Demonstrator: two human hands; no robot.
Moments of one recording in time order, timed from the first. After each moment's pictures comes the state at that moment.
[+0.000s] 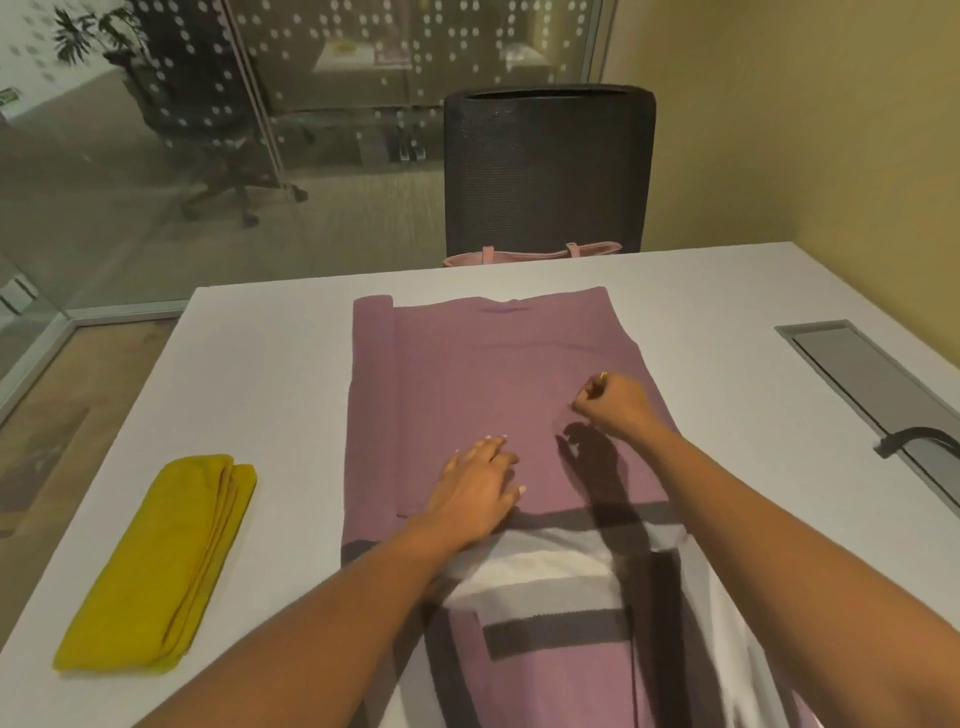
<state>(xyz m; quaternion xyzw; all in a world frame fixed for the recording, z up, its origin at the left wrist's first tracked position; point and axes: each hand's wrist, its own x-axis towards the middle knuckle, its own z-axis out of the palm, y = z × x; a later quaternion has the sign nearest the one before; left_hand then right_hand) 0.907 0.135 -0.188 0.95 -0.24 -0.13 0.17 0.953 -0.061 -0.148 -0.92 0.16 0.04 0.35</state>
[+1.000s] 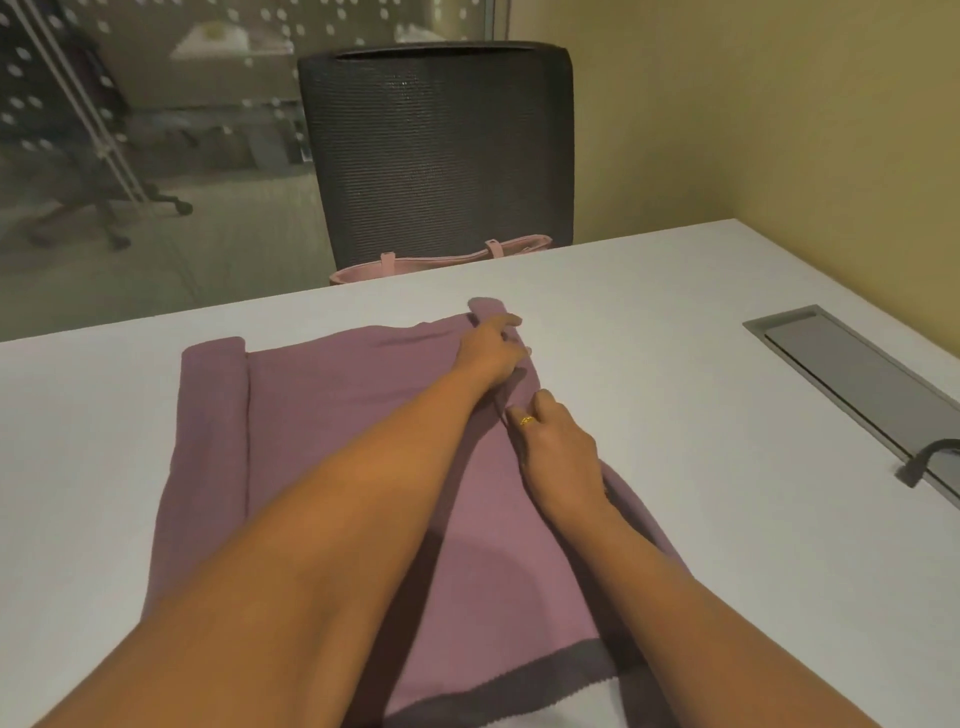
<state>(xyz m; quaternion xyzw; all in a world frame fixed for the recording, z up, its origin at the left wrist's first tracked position) 1.143 -0.034 -0.193 0.86 -0.12 -0.17 0.47 1.020 -0.087 -0.230 -0.93 0.13 -0.12 0.32</state>
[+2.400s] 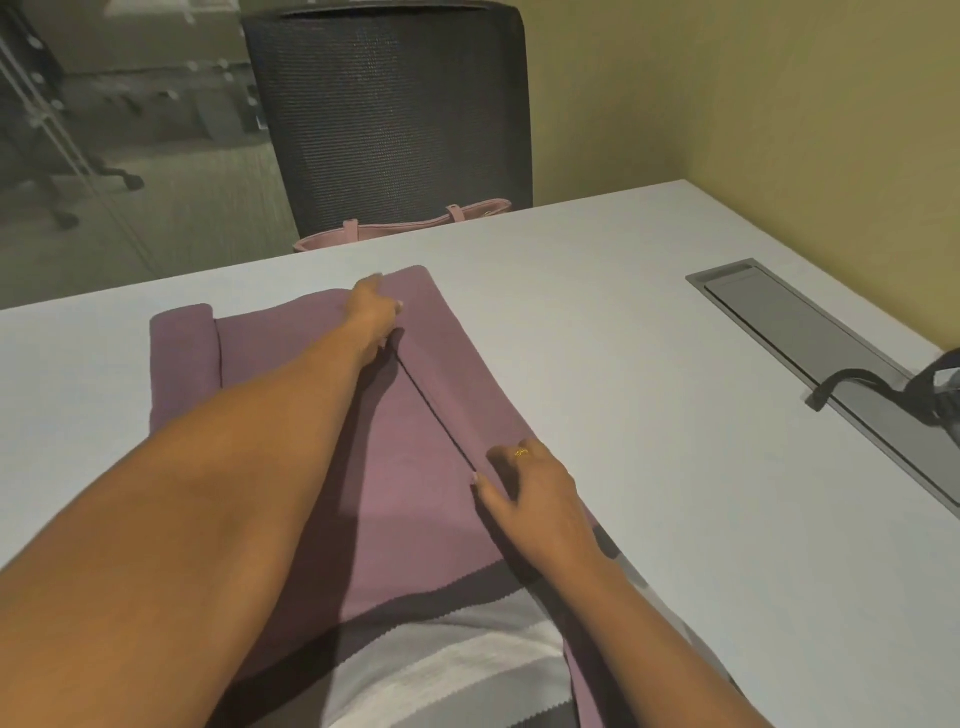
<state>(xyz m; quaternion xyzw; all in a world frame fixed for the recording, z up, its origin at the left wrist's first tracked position) 1.147 0.026 -0.184 0.86 0.02 -0.10 0.50 0.909 -0.066 -0.214 -0.93 0.13 -0.04 0.34</state>
